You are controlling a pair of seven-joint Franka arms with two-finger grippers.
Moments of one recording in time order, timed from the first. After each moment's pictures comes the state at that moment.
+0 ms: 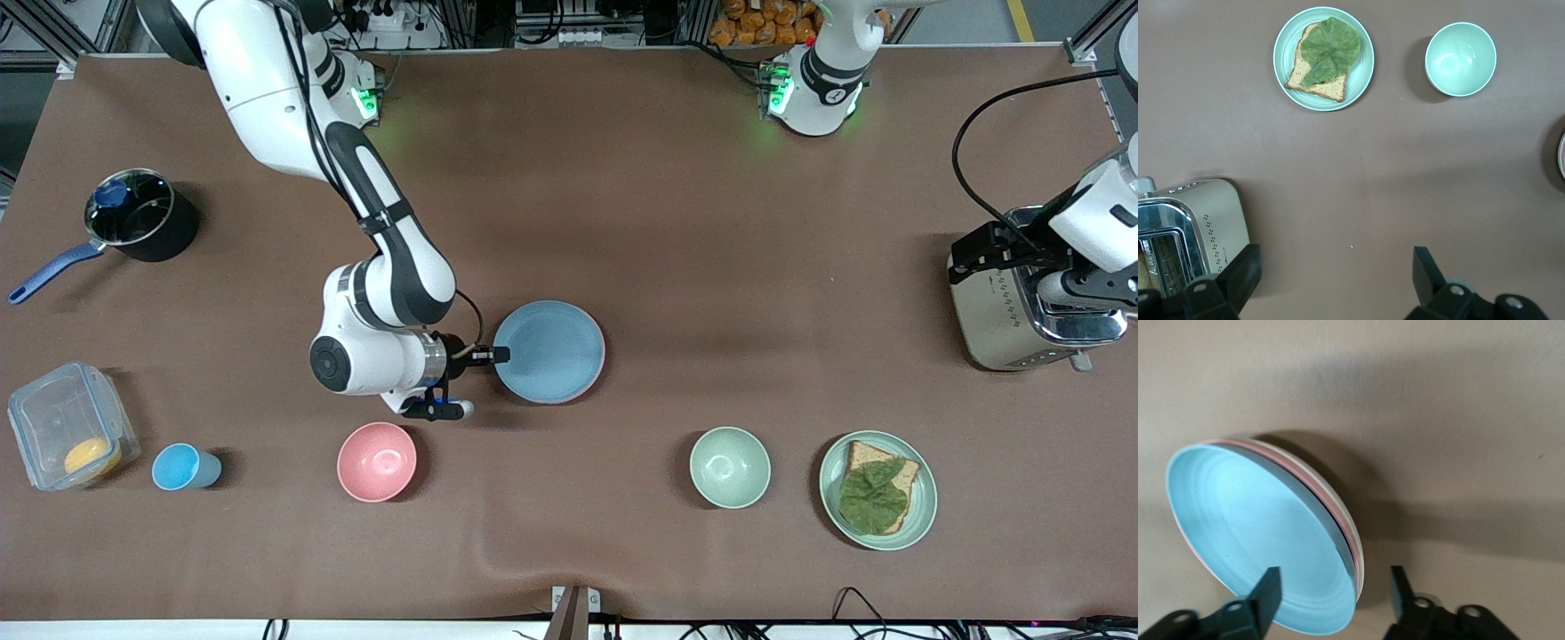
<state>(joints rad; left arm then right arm) 0.01 0.07 -0.06 -1.59 -0.02 1.70 0.08 0.47 0.75 -0.09 -1.48 0.66 2.04 0.09</state>
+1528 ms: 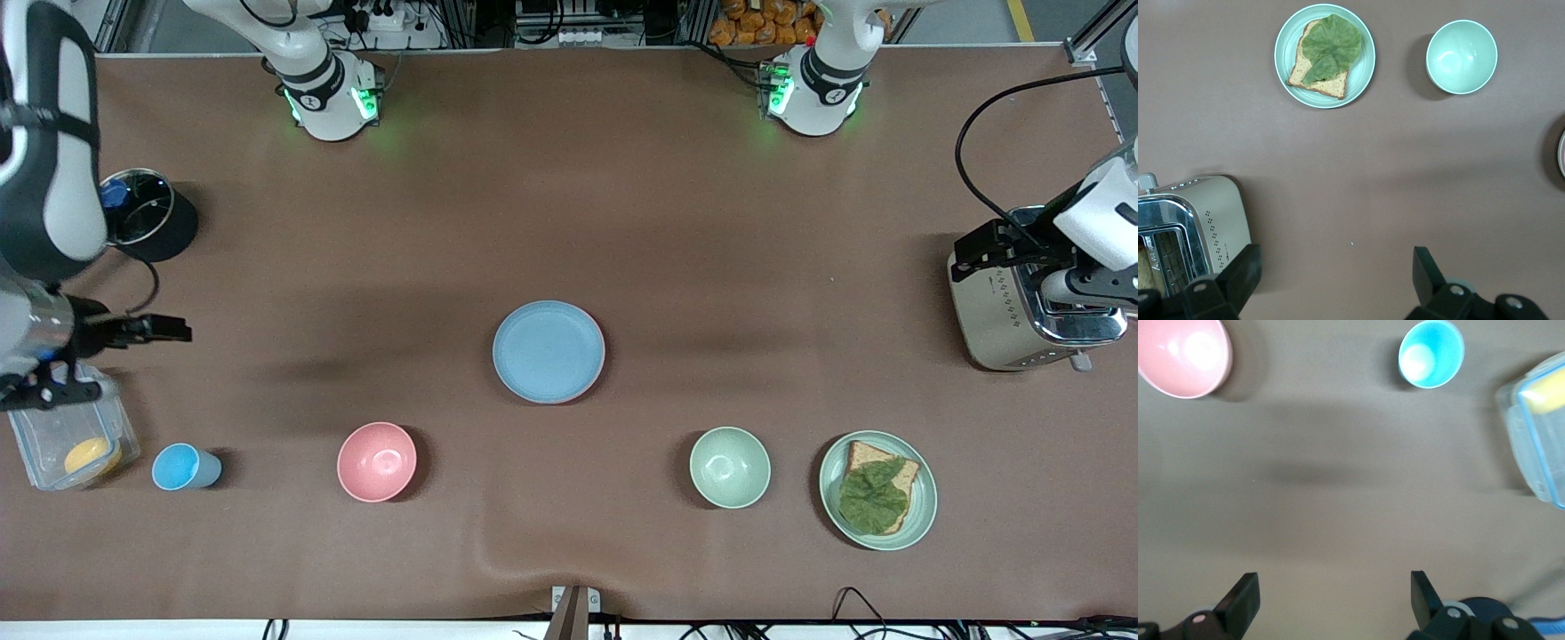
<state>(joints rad) 0.01 0.08 -0.06 -1.58 -0.02 1.68 0.08 0.01 0.32 -0.13 -1.46 0.04 1.61 -0.21</state>
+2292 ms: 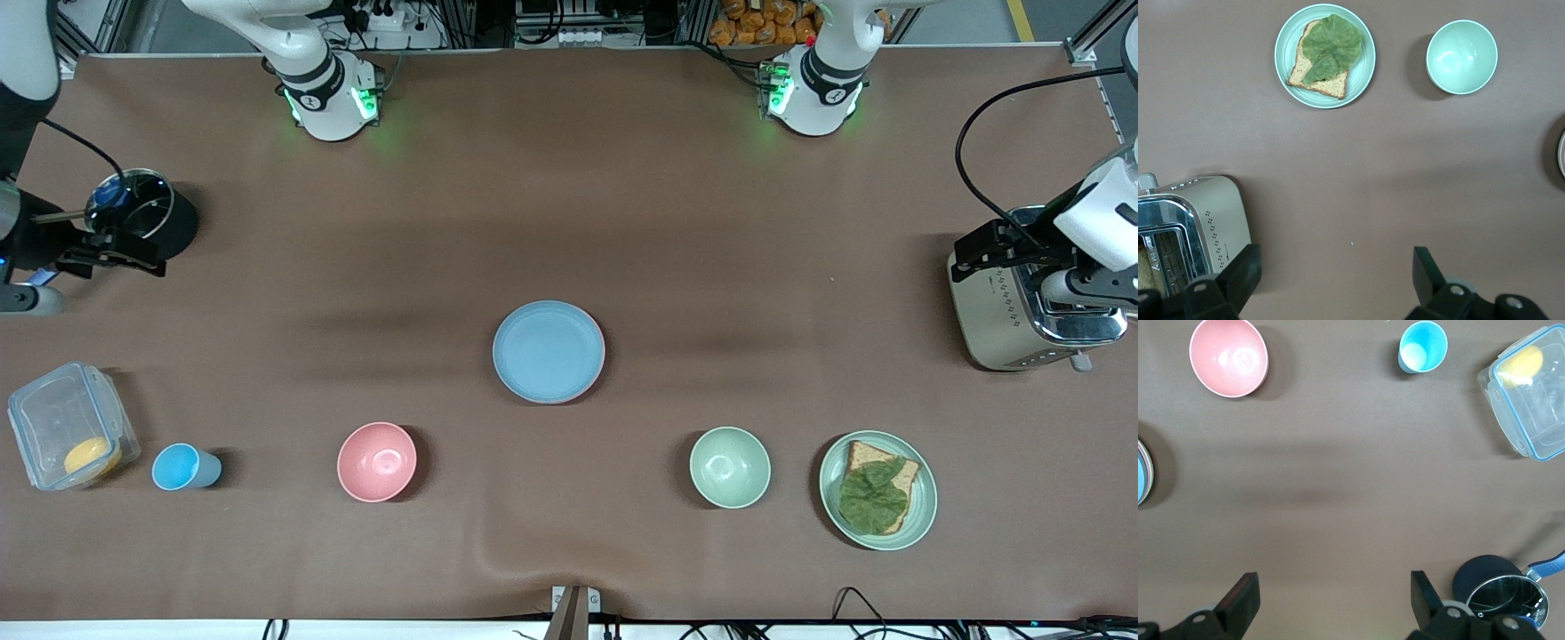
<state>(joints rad) 0.01 0.08 -0.06 -1.58 -0.02 1.68 0.08 0.07 0.12 -0.11 -1.53 0.02 1.53 -0.05</state>
